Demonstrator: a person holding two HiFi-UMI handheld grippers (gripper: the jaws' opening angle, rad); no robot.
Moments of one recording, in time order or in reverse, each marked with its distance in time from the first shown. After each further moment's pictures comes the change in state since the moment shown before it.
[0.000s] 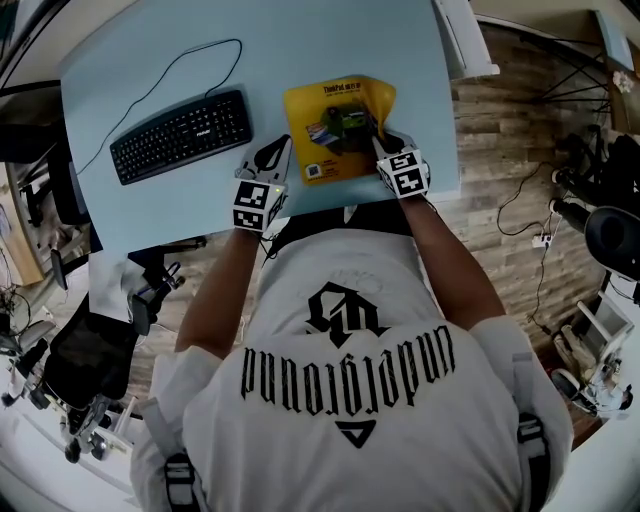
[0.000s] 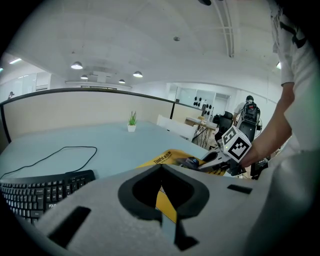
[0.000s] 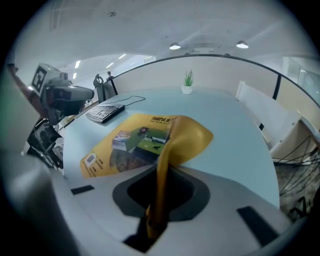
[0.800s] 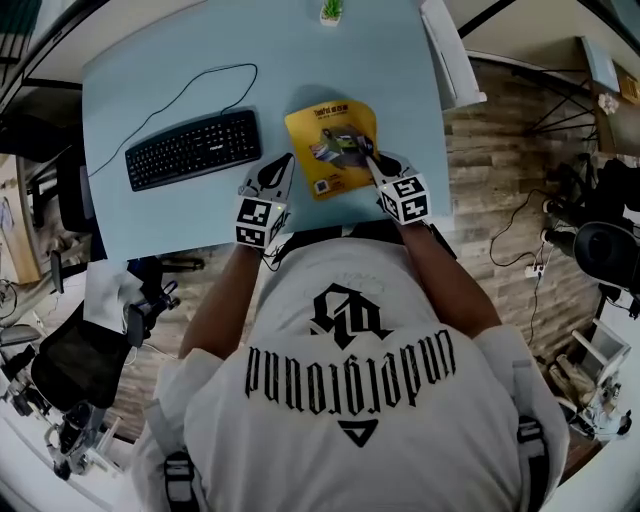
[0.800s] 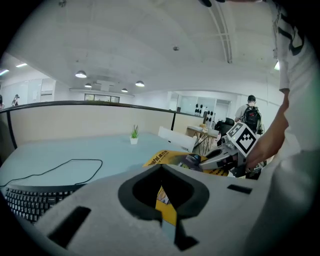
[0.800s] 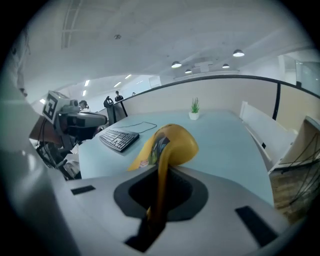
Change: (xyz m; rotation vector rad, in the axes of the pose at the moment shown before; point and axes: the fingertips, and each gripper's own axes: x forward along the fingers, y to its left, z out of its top) left arm -0.035 -0.009 0.043 0.009 -0.100 0.032; right arm -0.060 0.032 0.071 0.037 -0.201 0.090
